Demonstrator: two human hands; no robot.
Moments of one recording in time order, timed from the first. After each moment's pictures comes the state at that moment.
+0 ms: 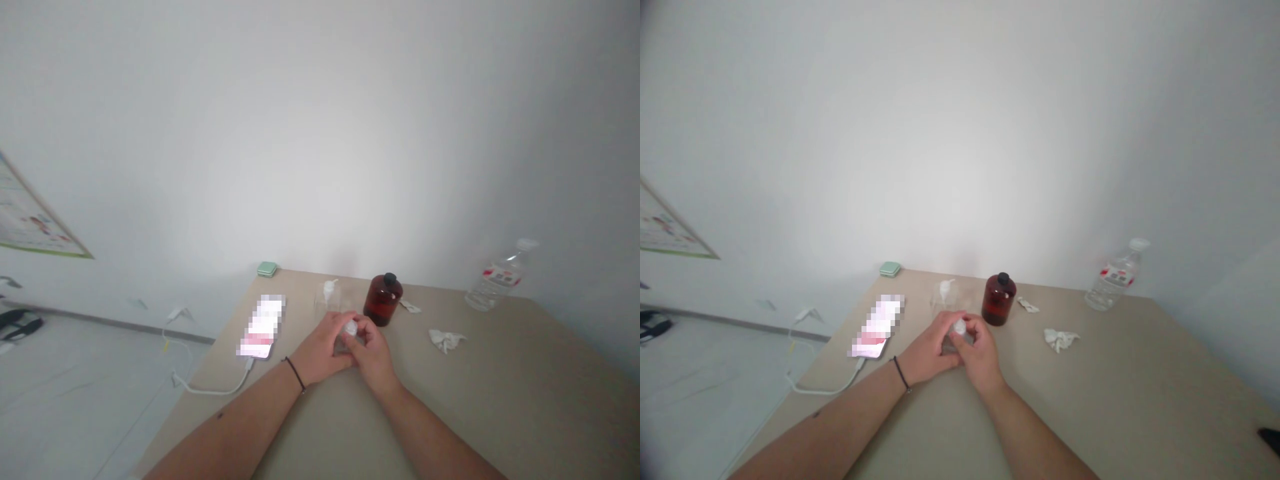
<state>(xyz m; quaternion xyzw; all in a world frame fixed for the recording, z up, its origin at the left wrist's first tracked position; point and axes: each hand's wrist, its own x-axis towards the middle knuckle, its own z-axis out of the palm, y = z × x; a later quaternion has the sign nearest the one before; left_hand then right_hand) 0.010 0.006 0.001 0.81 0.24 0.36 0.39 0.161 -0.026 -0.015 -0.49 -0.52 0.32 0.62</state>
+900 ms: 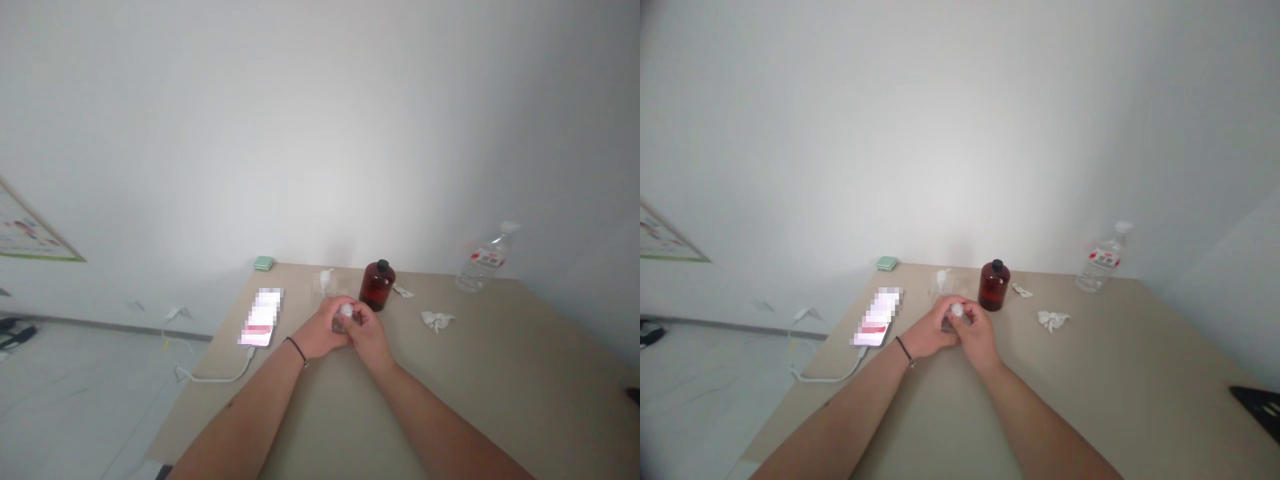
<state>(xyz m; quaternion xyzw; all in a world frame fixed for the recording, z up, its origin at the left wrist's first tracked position) 0.012 0.016 -0.002 0.80 0.24 0.35 0.43 0.155 -0.024 -0.011 -0.48 -0.50 0.34 0.63</state>
